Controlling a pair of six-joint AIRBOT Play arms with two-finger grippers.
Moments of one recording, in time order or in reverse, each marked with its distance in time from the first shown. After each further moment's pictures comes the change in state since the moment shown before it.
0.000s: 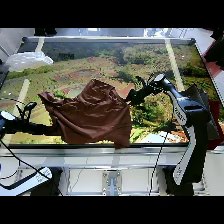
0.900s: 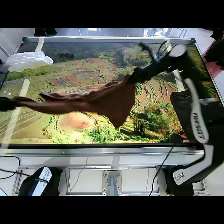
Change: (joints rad) left arm 0.106 0.390 0.397 0.005 0.035 -0.108; right arm -0.024 0.461 0.195 -0.005 0.126 0.004
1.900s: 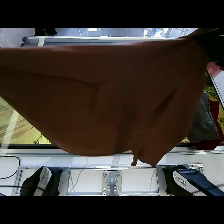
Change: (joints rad) left arm 0.023 -0.067 0.438 -0.343 -0.077 -0.074; right arm -0.071 0.556 -0.029 -0.389 -0.190 0.078
